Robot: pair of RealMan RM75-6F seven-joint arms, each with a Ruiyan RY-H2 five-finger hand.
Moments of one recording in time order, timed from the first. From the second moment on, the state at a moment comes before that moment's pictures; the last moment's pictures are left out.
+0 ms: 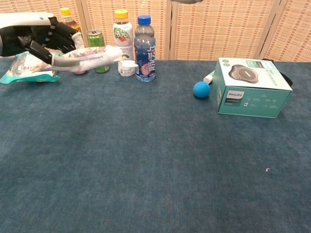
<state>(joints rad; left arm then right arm) -0.77 -1.24 -0.13 -1.45 1.47 0.94 -0.71 0.82 -1.29 0.26 -1.71 -1.62 1.26 -0.23</state>
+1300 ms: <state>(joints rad) -0.62 -1.40 -0.03 -1.25 1.45 1.09 -0.15 0.57 -1.08 0.20 -1.77 -1.50 1.34 -0.25</state>
